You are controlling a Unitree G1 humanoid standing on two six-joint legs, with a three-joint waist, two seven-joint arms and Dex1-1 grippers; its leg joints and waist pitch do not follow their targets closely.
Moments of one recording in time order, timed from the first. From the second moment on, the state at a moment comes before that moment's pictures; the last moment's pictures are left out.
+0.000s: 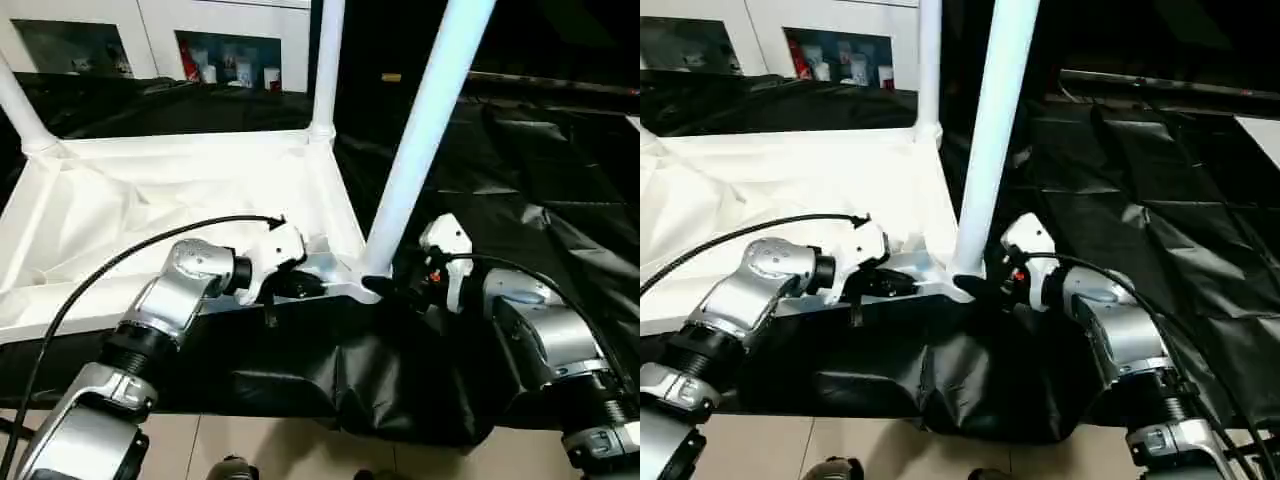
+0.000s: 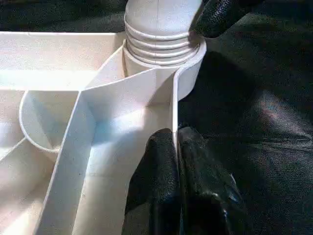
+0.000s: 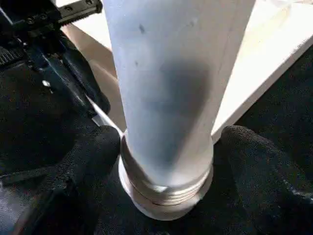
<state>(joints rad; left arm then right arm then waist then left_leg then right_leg) -0.62 0.38 -0.30 0.51 0.00 0.15 -1.15 -0.43 -0.39 0.14 0.29 0.20 0.27 0.92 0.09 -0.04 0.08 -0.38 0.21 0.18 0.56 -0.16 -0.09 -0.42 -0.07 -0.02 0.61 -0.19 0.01</state>
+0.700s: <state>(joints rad) -0.62 0.38 -0.30 0.50 0.00 0.17 -1.14 -0.43 -0.38 0.13 0.29 0.20 0.27 0.92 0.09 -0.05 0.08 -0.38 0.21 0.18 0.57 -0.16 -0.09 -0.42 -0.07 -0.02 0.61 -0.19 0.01</state>
